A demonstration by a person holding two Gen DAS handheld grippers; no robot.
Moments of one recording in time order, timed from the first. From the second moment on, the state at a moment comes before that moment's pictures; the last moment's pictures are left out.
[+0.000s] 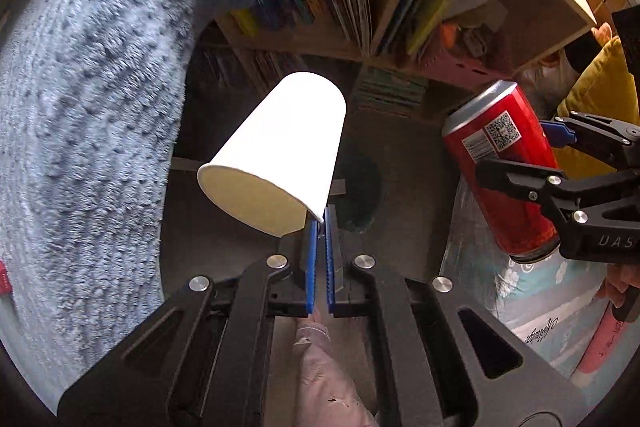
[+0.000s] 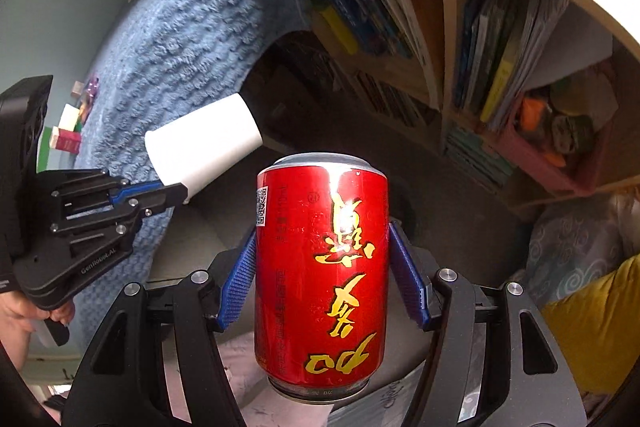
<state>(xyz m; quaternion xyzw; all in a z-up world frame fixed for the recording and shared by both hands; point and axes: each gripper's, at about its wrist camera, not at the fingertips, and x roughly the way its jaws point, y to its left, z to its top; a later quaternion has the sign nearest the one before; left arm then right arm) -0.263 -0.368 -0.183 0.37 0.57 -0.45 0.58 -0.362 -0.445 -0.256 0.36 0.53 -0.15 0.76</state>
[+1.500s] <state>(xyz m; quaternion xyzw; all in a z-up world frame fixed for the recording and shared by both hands) -0.181 -0.245 -0.103 0.27 0.58 -0.38 0.66 -0.280 -0.391 -0.195 0.29 0.51 -0.01 0.81</state>
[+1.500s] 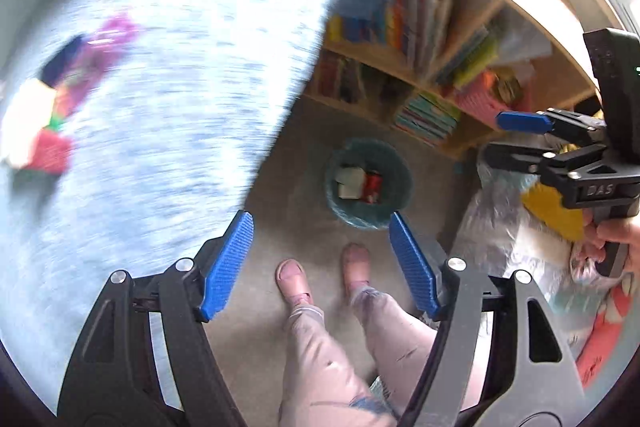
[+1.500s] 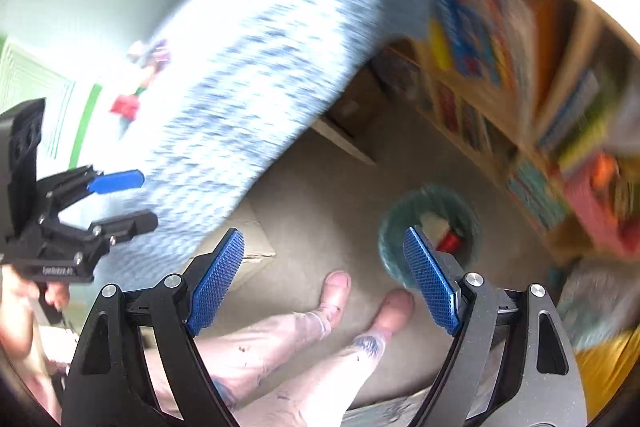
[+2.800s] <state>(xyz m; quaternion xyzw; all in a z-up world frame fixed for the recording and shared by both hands) 0.090 -0.099 -0.075 0.38 0.44 -0.47 0.66 -0.015 -0.172 -0.132 0.18 0.51 -0.01 0.84</state>
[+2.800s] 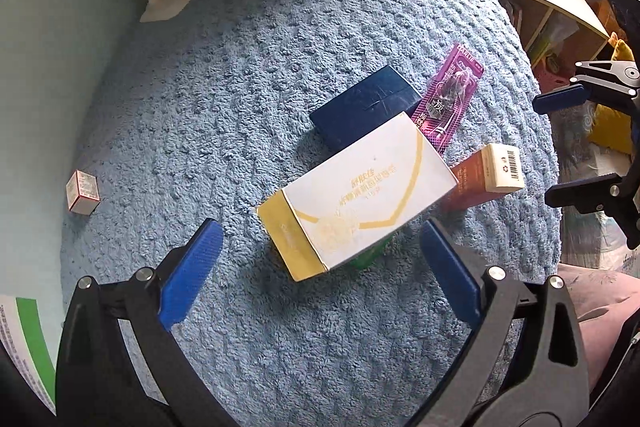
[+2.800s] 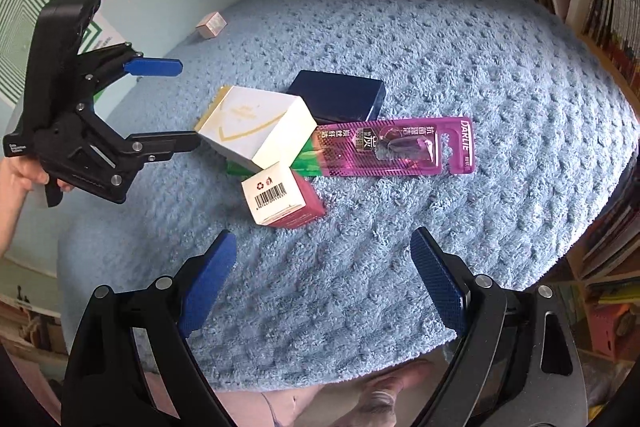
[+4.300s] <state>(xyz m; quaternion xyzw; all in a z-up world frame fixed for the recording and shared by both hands) 0.080 -0.130 -0.115 0.44 0.41 -0.59 0.54 0.022 -0.170 -0.169 0.22 0.53 -0.04 0.82</state>
